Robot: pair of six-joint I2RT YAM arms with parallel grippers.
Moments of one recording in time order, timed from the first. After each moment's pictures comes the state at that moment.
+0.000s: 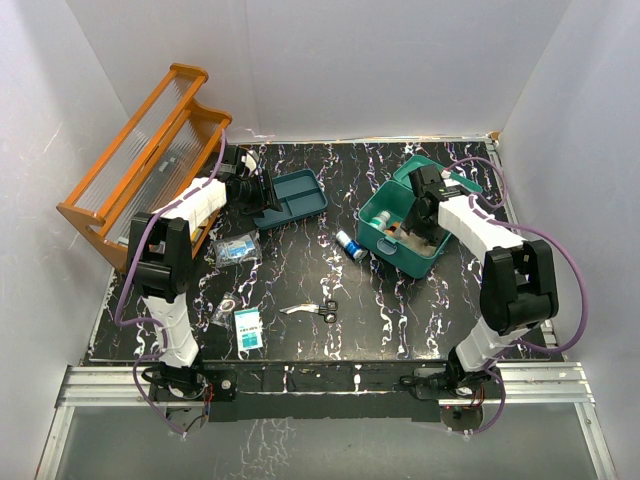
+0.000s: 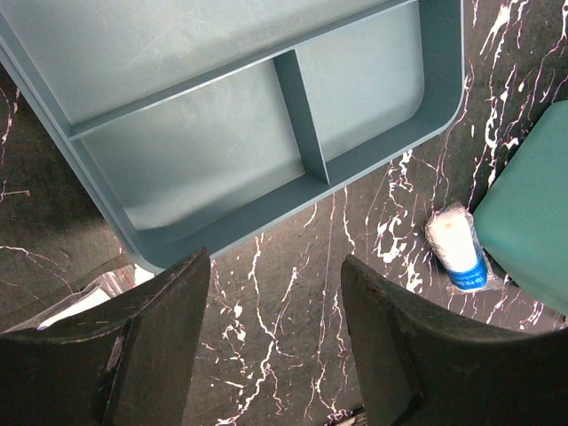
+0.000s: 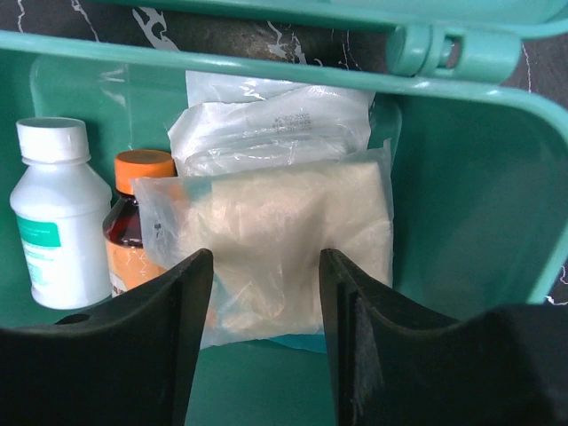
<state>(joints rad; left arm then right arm) -0.22 1.95 1.47 -0.50 0.29 -0.43 0.21 1.65 1.20 -0.71 0.28 0.74</state>
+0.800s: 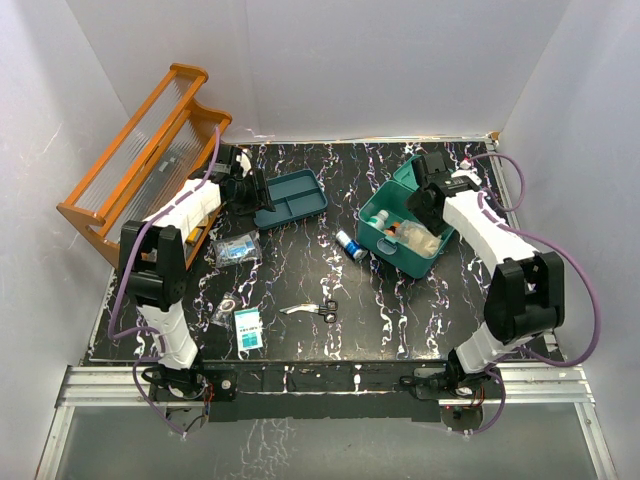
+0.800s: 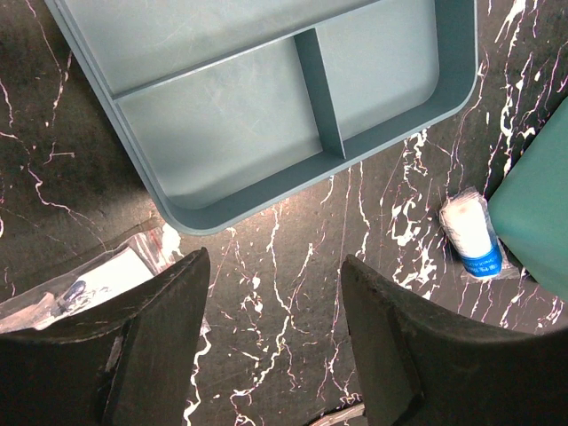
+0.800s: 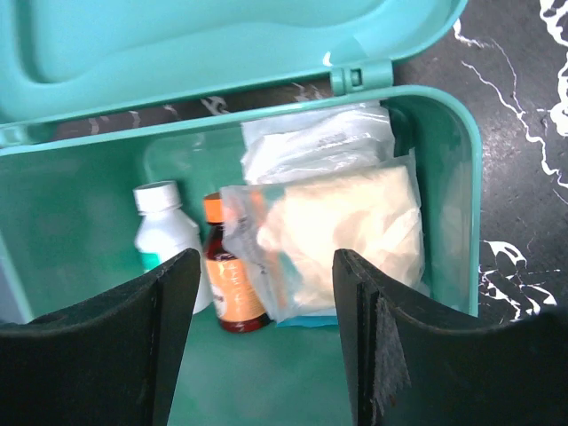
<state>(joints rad) -0.22 1.87 1.44 -0.55 0.24 -0.40 0.22 1.61 1.28 -0.79 0.38 1.04</state>
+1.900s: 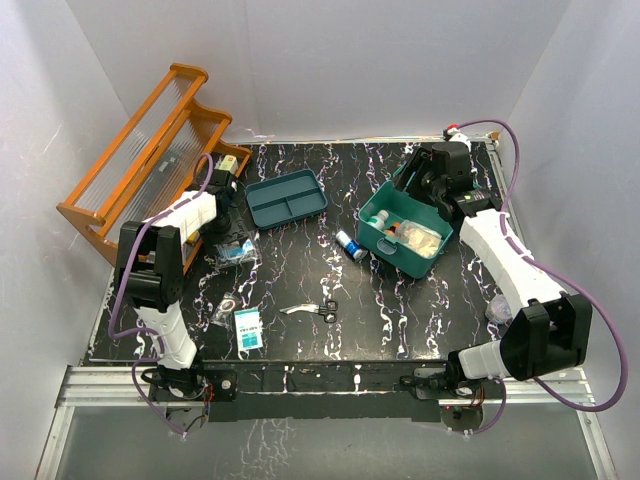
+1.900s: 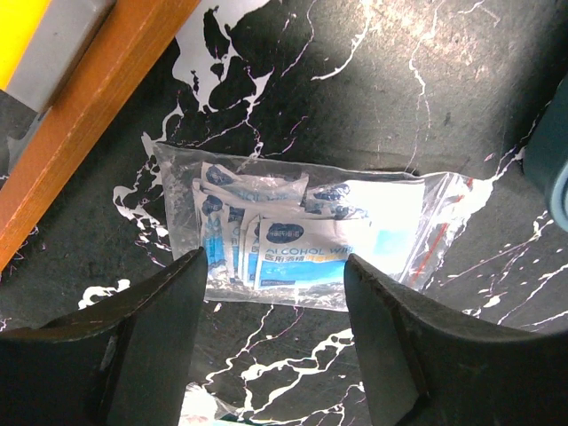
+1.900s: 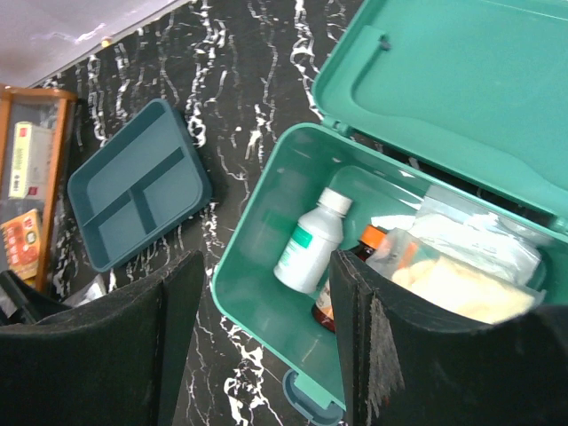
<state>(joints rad) -0.18 1.85 1.28 -0.78 -0.20 -0.60 0.22 1.37 1.22 -0.38 0.04 0.58</state>
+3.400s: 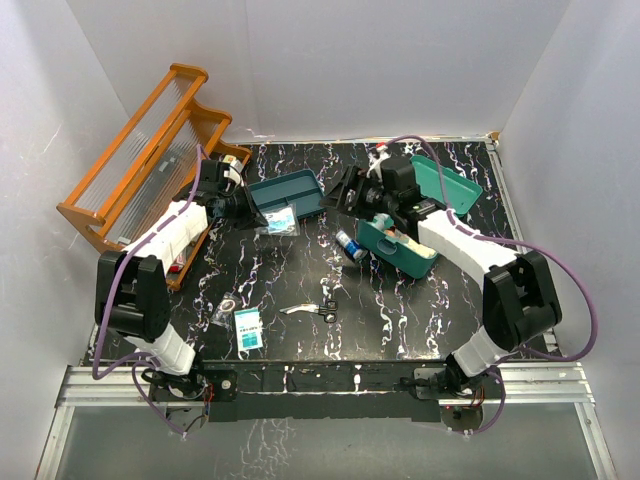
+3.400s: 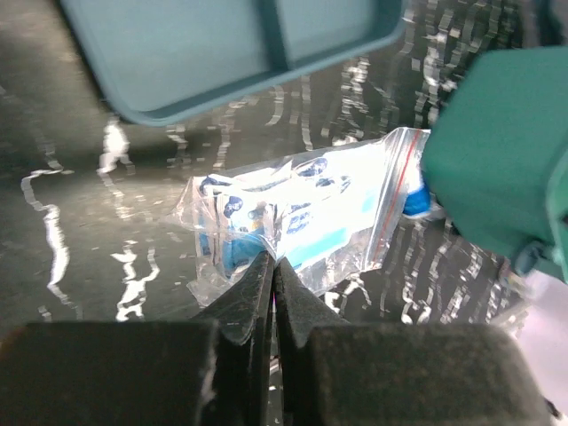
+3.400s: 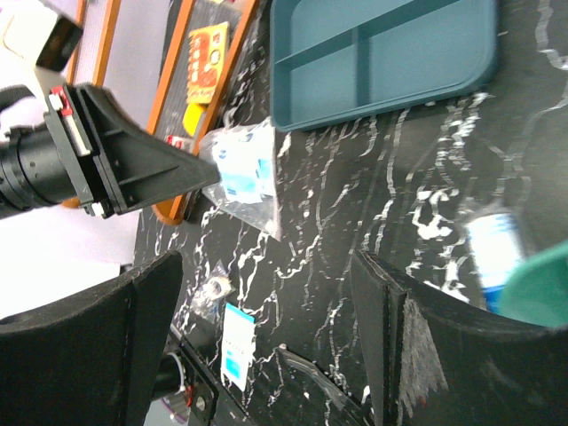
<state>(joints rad) -0.21 1.63 1.19 -0.49 0.32 -0.53 0.41 1.55 1.13 -0.05 -0.38 0.73</state>
